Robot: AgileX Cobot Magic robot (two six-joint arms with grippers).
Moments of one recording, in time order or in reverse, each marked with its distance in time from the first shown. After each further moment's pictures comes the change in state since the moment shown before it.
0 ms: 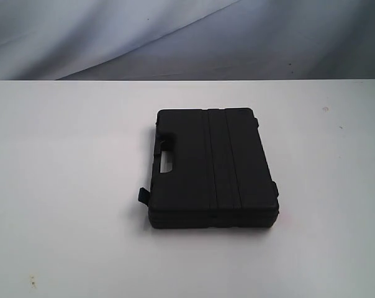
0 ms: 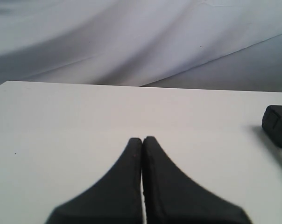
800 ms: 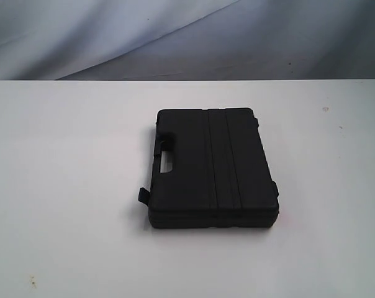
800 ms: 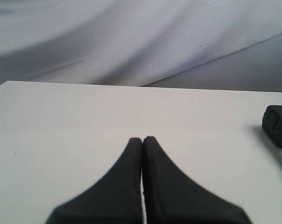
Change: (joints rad) left arm 0.000 0.000 0.000 0.000 0.000 0.000; right arm -0.340 -0.213 0.304 1.273 -0.657 -1.541
